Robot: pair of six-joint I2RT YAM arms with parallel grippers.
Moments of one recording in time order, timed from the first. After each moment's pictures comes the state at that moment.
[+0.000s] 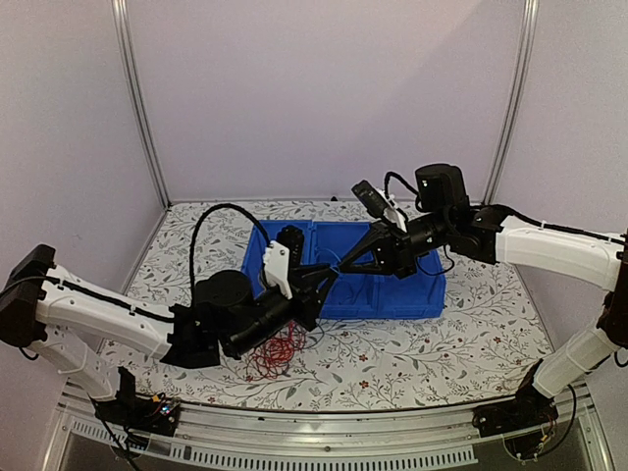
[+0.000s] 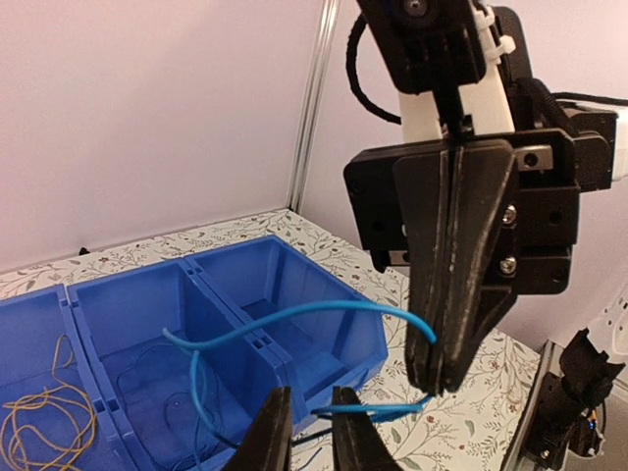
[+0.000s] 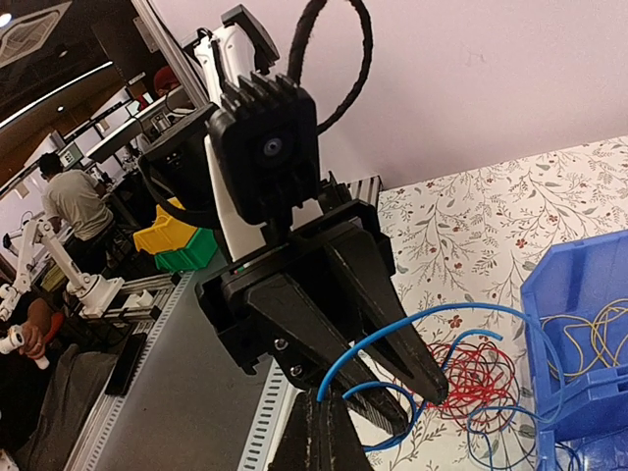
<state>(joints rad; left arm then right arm) -1.32 1.46 0.73 0.73 -0.53 -0.22 0.75 1.48 1.14 -0.05 -1.12 0.06</state>
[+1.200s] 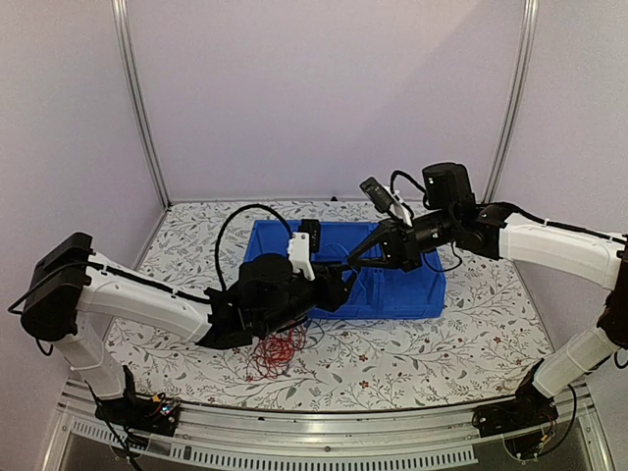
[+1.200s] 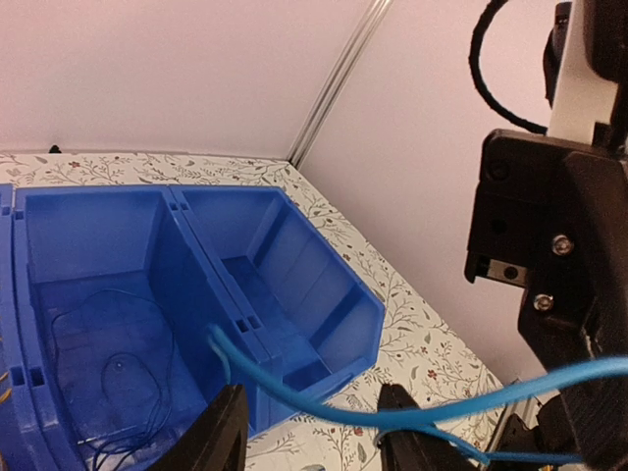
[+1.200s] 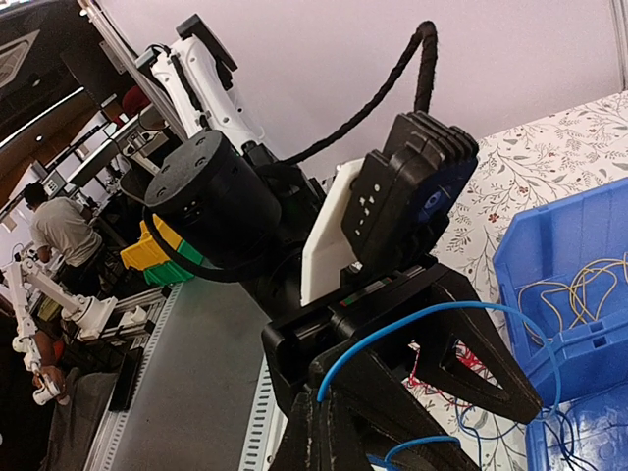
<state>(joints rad) -1.19 1.67 0.88 0.65 -0.42 -0.55 0.70 1.47 1.13 -0.08 -1.11 0.11</state>
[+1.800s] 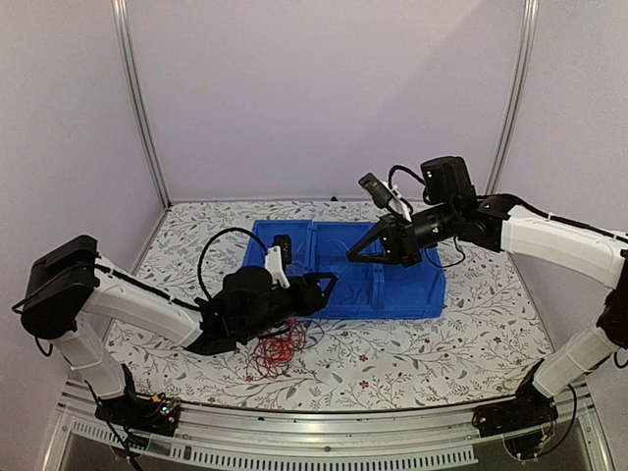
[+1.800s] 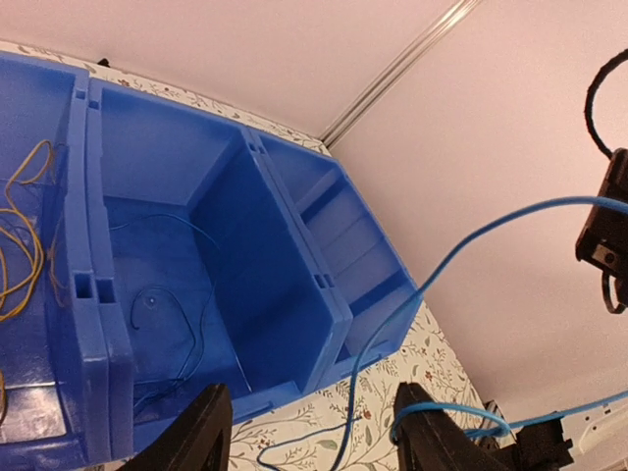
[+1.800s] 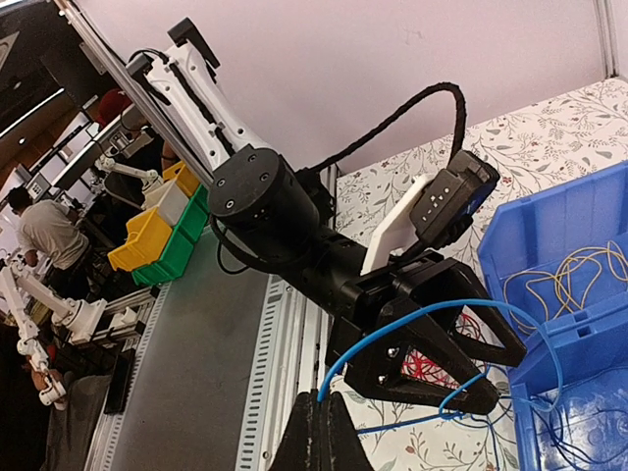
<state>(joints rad) -1.11 1.66 0.70 0.76 -0.36 -0.79 0.70 1.48 1.19 -0.21 -1.06 0.07</state>
